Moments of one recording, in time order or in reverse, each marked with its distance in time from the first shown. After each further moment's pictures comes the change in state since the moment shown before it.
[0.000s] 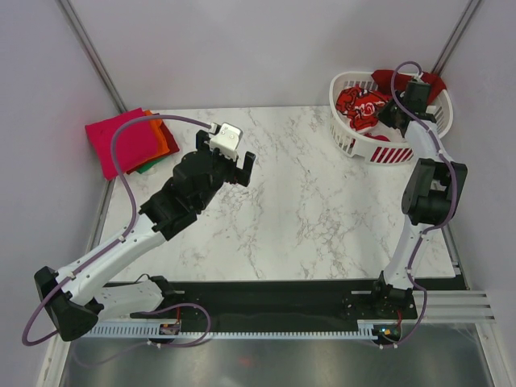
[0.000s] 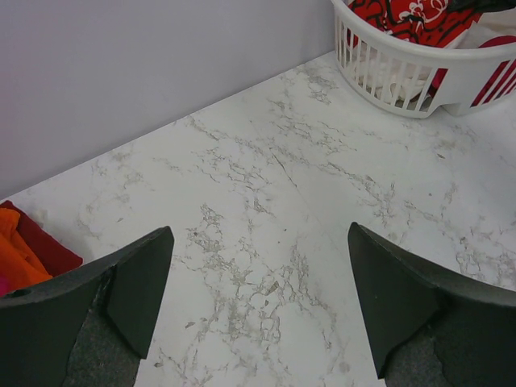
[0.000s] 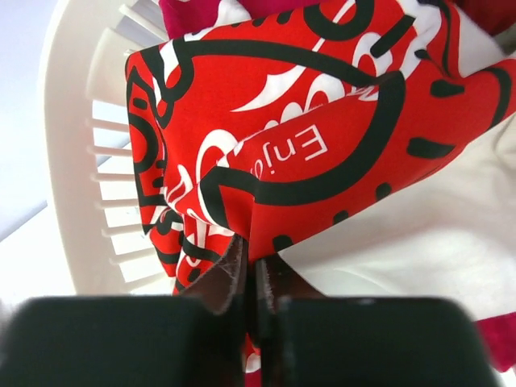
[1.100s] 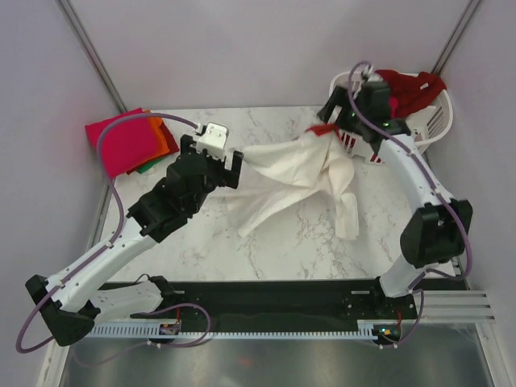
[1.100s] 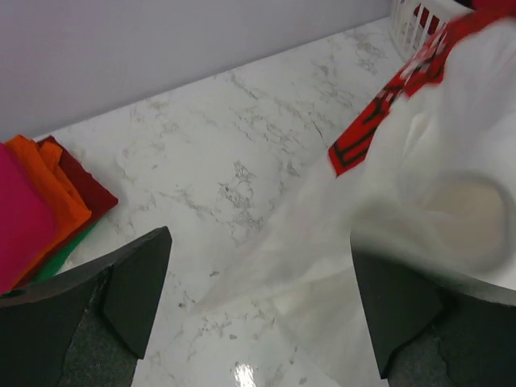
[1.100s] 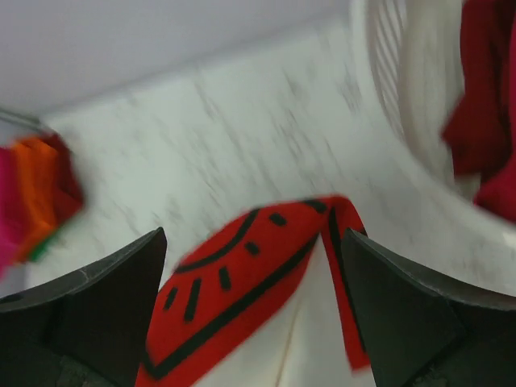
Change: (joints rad) left arm 0.000 -0.043 0.047 -0.174 -0.130 -0.061; right arm 0.349 -0.488 -0.134 -0.091 0.082 -0.031
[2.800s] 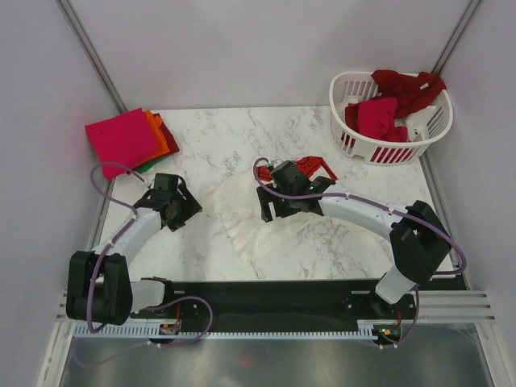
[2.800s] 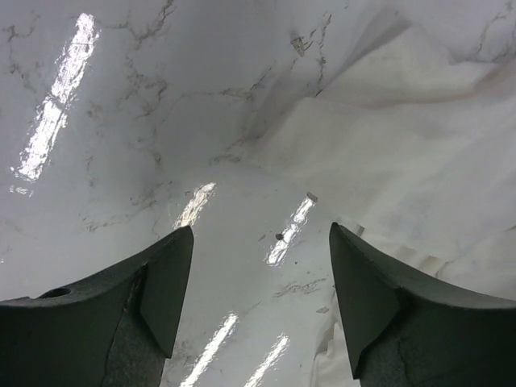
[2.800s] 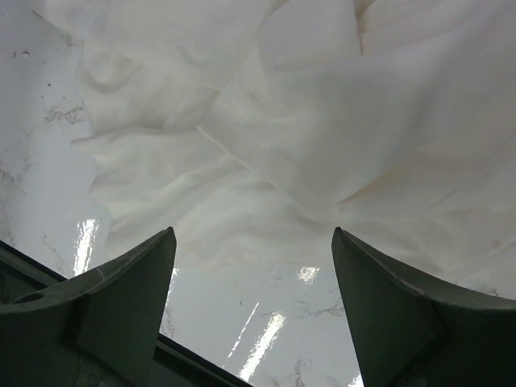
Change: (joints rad) left arm 0.688 0.172 -0.481 -0.134 0.470 -0.769; right arm 0.627 0.027 -0.496 -0.111 0.113 -0.079
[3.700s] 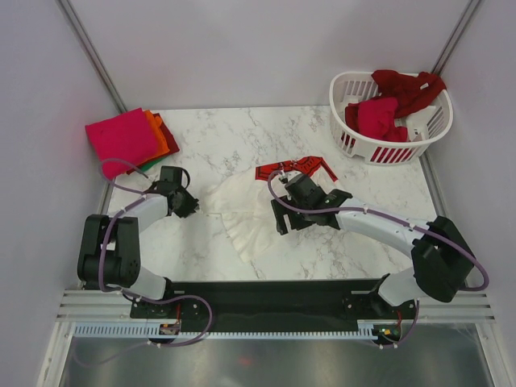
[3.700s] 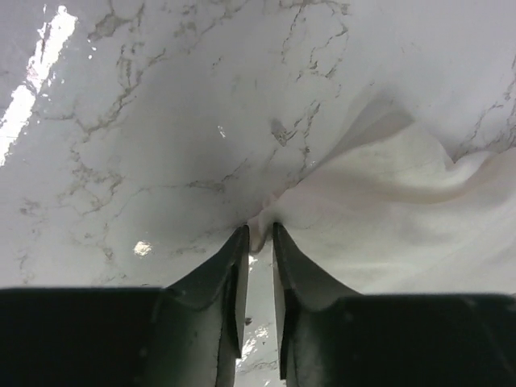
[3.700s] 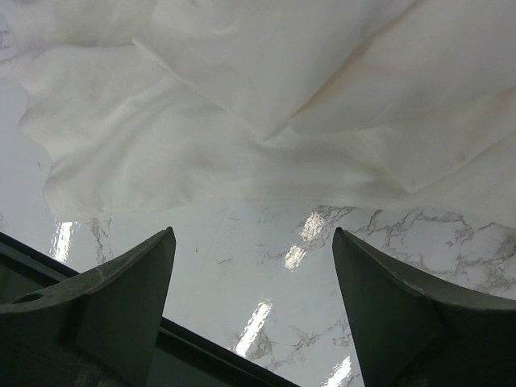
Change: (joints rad) left arm 0.019 0.274 0.063 0.185 0.010 -0.085; right arm -0.002 -0.179 -0.207 -0.014 0.026 -0.025
